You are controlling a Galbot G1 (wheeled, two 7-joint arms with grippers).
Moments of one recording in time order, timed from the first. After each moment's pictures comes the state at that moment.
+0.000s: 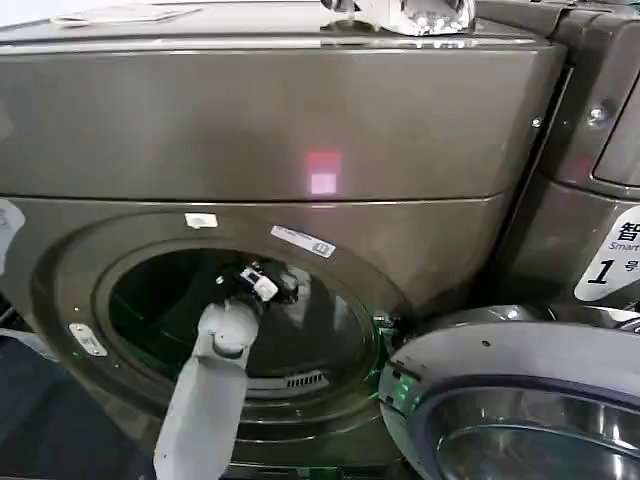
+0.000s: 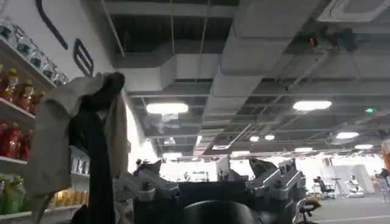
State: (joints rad) left arm 0.51 -1.53 -0.44 -1.32 1.23 0.03 1.20; right arm -1.70 1.18 2.41 1.72 0.60 -0.13 0.14
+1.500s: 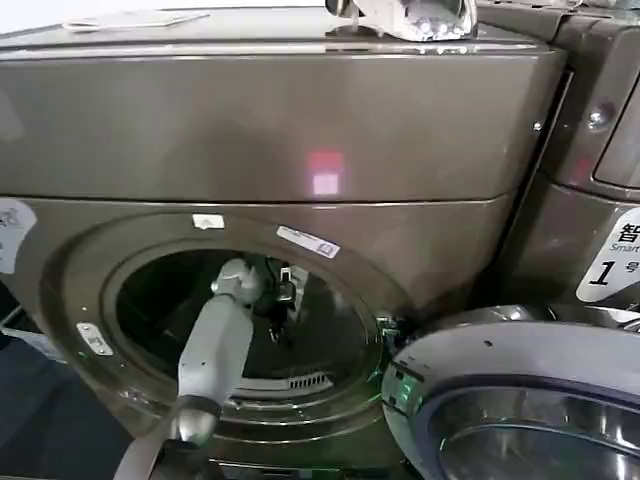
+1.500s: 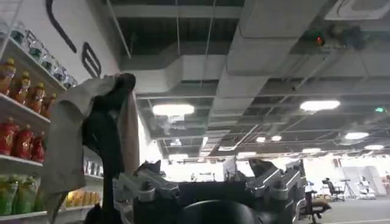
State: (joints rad) left arm 0.34 -1.53 -0.41 -0.89 1.18 -0.02 1.34; right arm -1.69 1.19 2.39 1.71 0.58 -0.12 0.14
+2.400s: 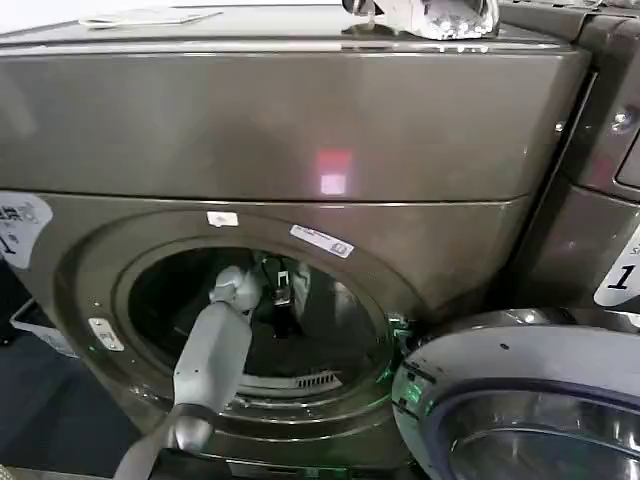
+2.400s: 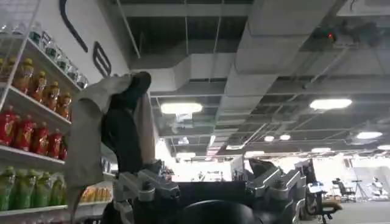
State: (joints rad) left arm 0.38 -1.53 -0.41 -0.94 1.05 0.02 1.25; right arm -1.69 1.21 2.37 1.73 0.58 -0.11 0.14
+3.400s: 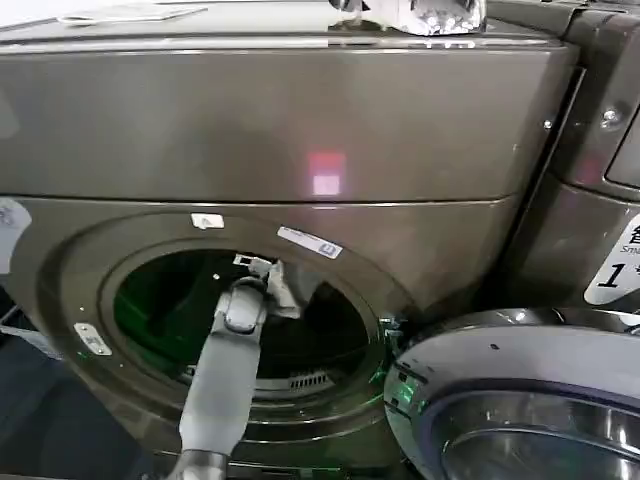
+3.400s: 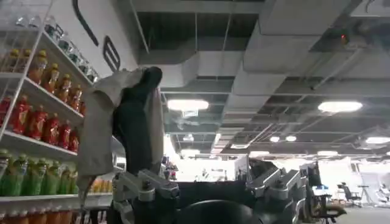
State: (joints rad) left arm 0.54 -1.61 -0.50 -1.22 0.45 0.21 -0.02; right arm -1.69 1.24 2.34 1.78 0.57 -0.13 0.12
